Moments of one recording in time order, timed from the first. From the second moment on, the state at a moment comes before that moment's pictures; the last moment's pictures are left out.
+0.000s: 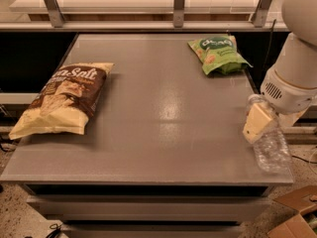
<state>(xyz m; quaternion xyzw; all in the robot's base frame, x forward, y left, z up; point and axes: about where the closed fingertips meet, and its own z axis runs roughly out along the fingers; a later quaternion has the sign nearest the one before) 0.432 -0.243 0.860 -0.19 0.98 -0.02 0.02</state>
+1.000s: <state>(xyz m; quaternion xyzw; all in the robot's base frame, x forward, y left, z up) 0.443 -0.238 0.868 -0.23 0.97 -0.01 0.03</state>
